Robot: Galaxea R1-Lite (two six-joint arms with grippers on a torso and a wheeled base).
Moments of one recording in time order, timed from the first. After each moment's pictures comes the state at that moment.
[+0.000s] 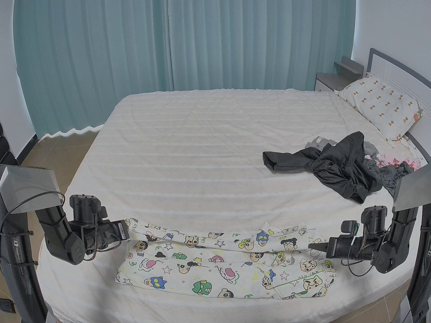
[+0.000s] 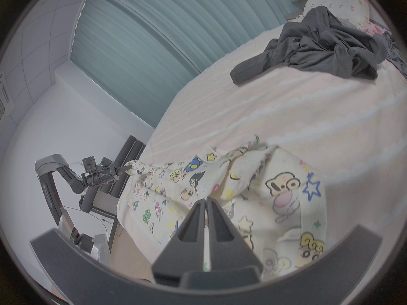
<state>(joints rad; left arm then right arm) -0.04 2.25 -0.50 -1.09 -0.13 -0.29 0.08 2.28 -0.25 -1.36 0.60 0.32</state>
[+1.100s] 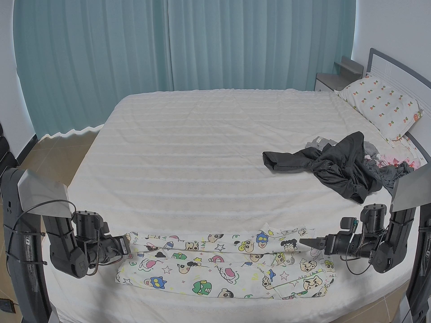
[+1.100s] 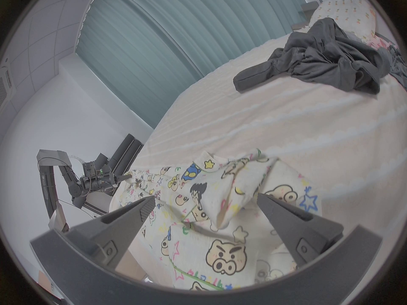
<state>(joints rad) -0.04 2.37 -0.41 -1.26 -0.13 -0.30 0.09 2.29 -0.30 -1.42 0.56 0.30</state>
